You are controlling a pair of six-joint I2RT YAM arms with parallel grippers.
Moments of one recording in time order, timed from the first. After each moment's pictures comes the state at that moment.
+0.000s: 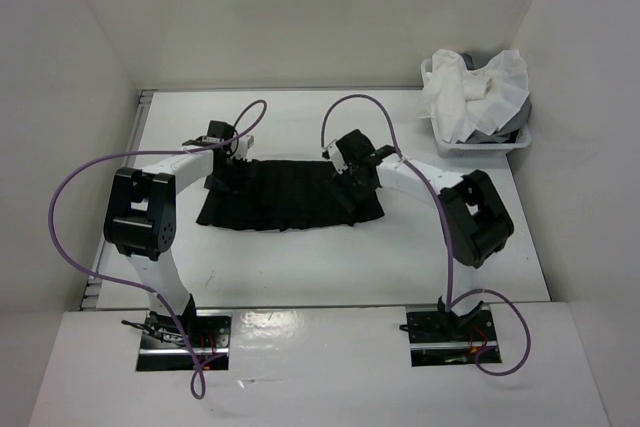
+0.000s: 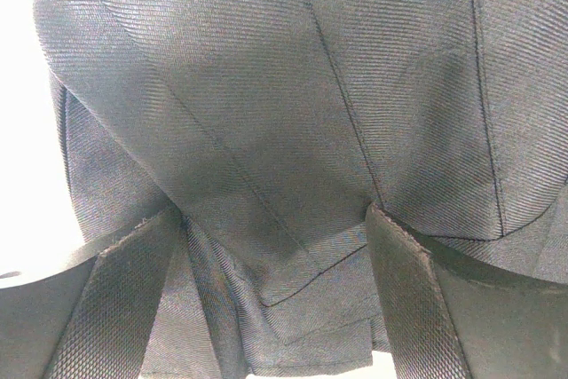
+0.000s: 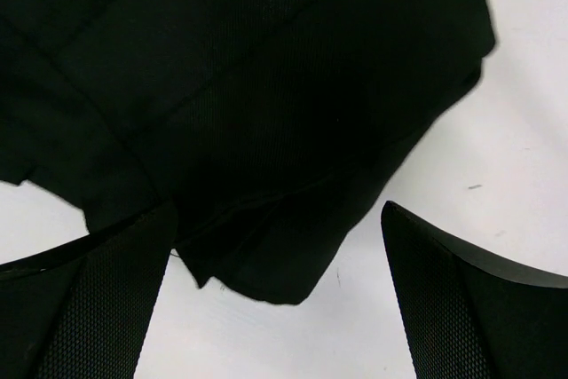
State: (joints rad) left arm -0.14 1.84 1.19 -0.53 0.09 0.05; right arm 0.58 1.78 1.23 -0.54 0.09 -0.22
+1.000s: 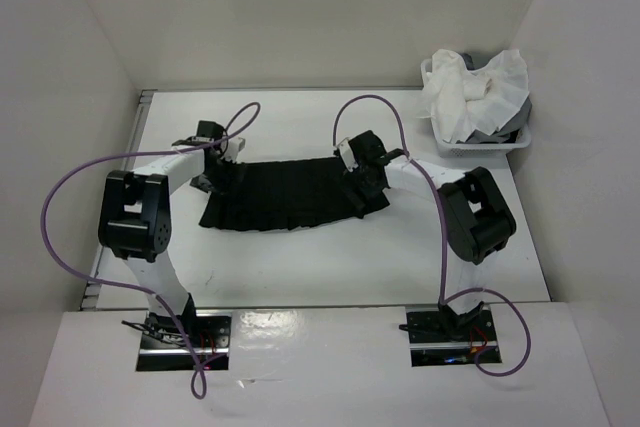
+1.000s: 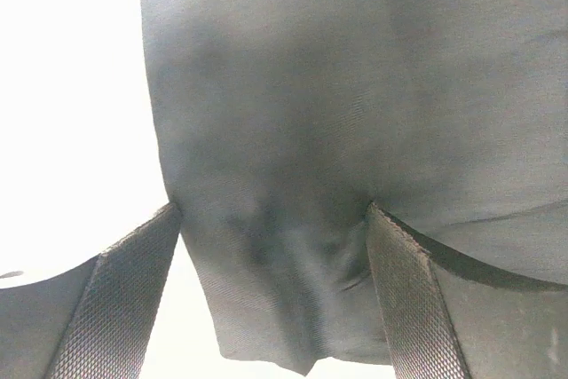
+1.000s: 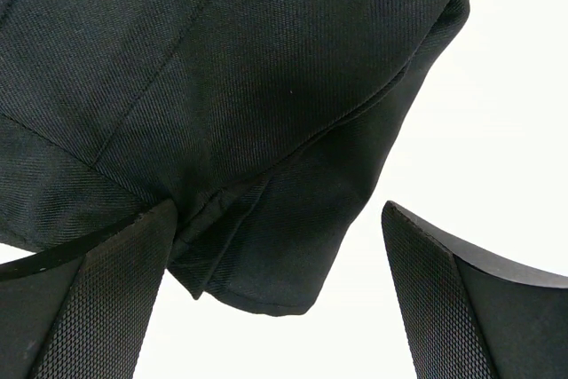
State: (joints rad) left arm -0.11 1.82 1.17 -0.54 0.02 0.18; right arm 0.49 1.82 1.16 -0.40 0.12 -0.27
